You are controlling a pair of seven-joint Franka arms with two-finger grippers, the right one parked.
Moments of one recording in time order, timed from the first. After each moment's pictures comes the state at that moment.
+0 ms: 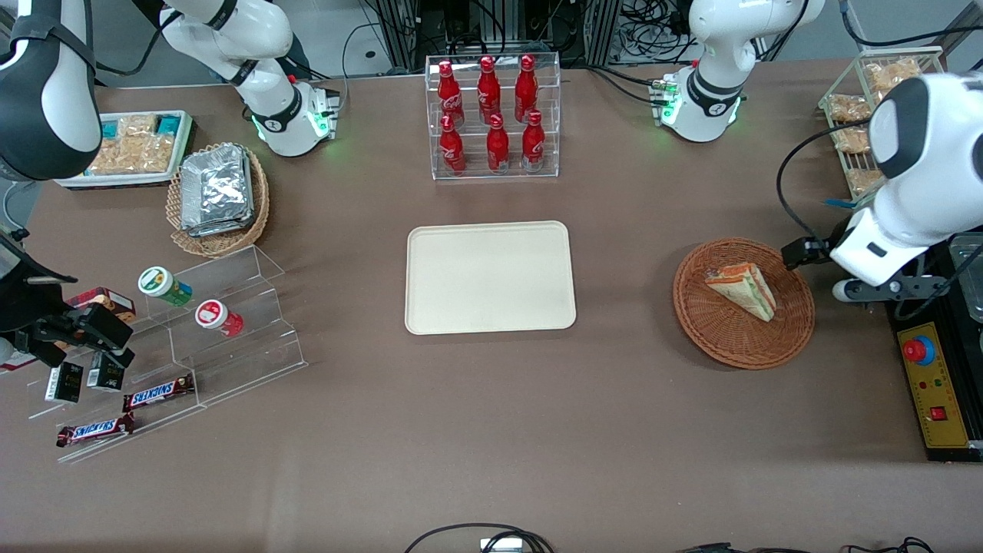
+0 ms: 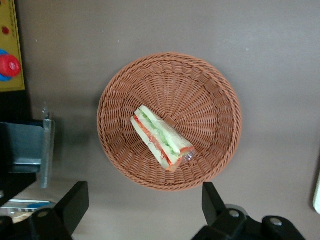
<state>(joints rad) 0.17 0.03 -0.20 -1.96 0.08 1.87 -0.12</state>
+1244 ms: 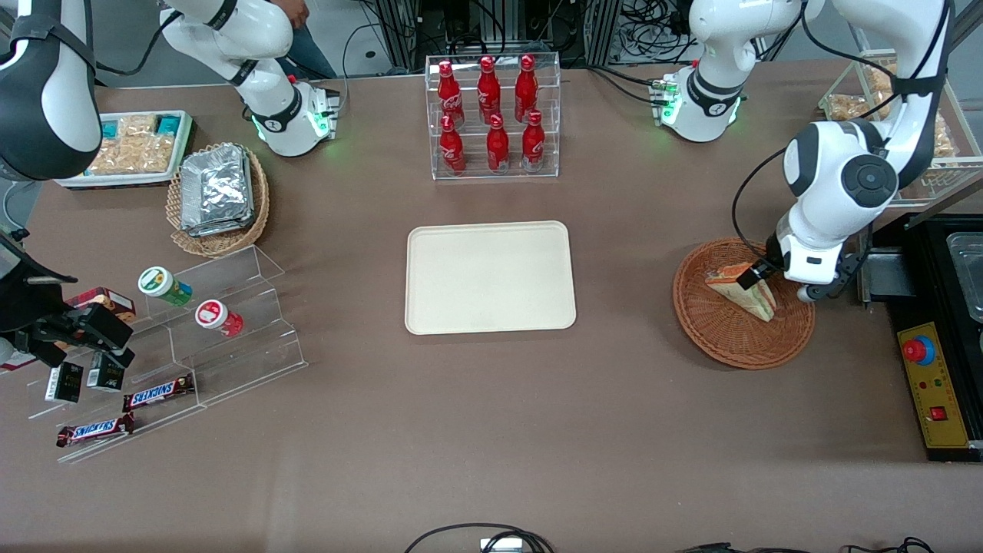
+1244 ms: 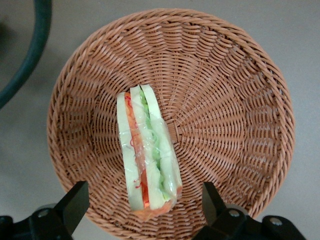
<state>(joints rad) 0.18 0.03 -0.20 -2.42 0.08 2.44 -0.68</state>
